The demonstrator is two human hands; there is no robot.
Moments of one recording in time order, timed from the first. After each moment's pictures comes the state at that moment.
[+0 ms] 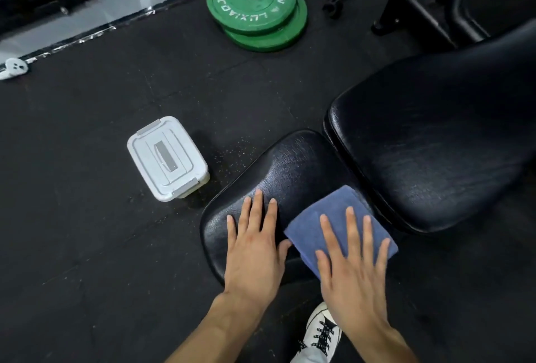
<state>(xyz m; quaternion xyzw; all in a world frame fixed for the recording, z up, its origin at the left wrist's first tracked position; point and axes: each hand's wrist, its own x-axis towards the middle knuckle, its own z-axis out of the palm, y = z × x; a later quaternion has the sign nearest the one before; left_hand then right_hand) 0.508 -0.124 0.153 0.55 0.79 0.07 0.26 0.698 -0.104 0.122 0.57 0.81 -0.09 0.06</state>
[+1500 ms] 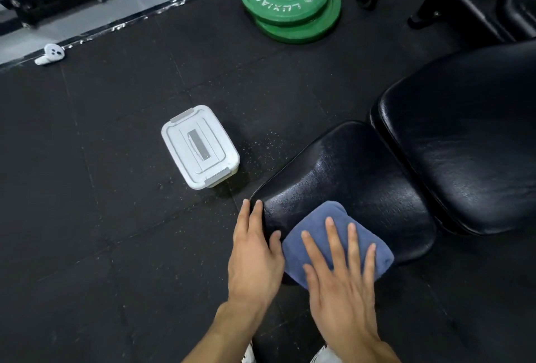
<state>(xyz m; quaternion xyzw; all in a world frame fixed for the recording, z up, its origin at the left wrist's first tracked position) 0.445 -0.175 0.154 0.32 0.85 0.23 0.35 0.615 -0.164 0.119 0.50 0.86 -0.09 0.04</state>
